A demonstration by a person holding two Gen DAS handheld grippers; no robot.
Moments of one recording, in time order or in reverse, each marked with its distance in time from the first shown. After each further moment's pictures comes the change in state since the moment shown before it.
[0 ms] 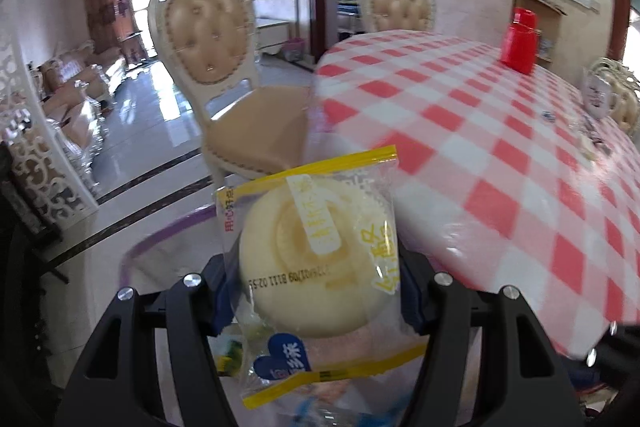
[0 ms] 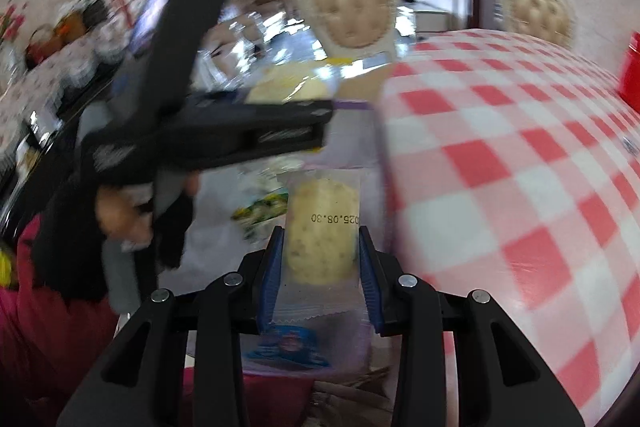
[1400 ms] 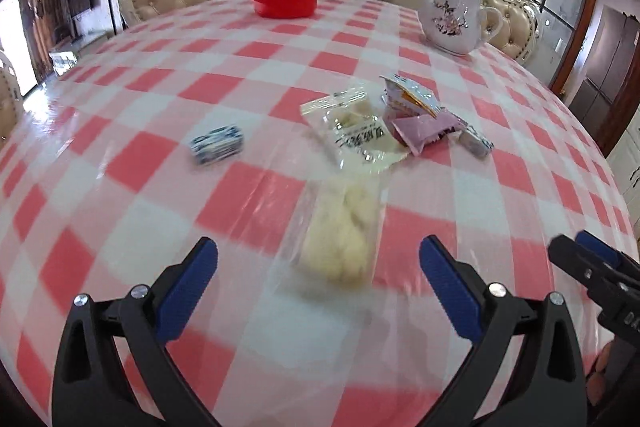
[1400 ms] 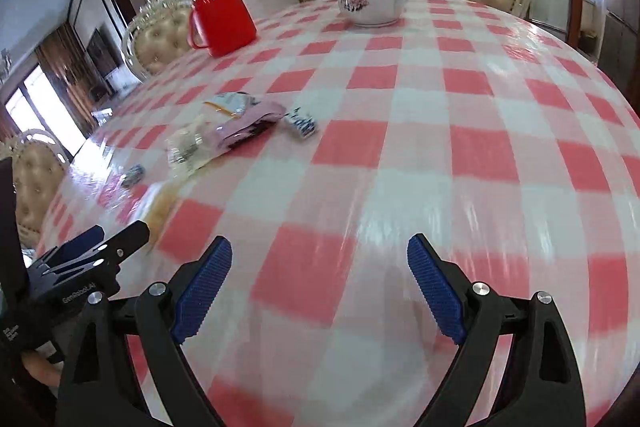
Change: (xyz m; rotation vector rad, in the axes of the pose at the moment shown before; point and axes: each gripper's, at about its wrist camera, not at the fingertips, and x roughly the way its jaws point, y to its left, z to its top) left arm 0.157 -0.497 0.110 0.311 0.139 -0.467; right arm -0.191 -0.496 -0.121 0.856 -0.159 -0.708
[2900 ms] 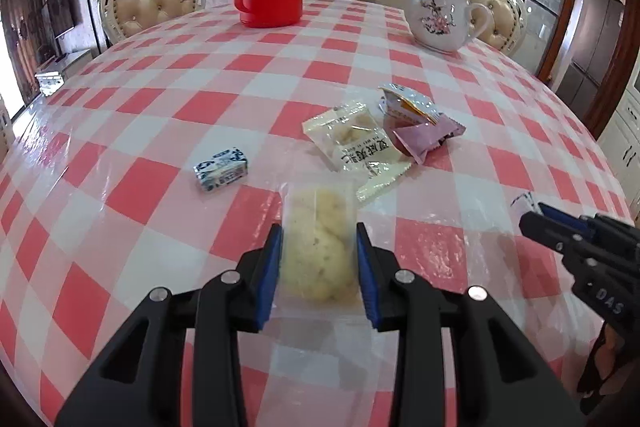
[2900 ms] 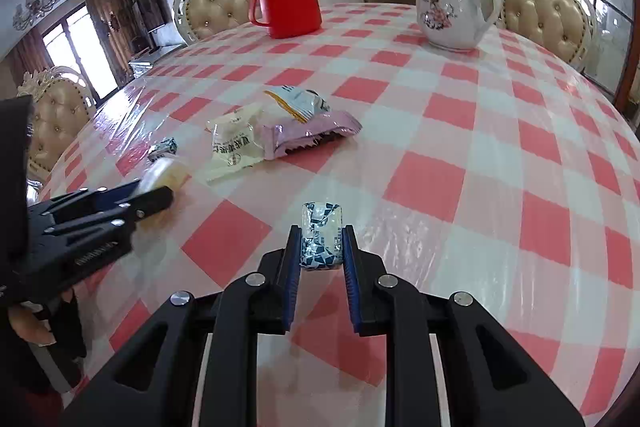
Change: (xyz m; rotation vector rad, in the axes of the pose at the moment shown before) left arm -0.009 0.012 0.006 0.082 -0.018 -0.020; right arm 0.016 0.048 0.015 -0.216 0.012 0.070
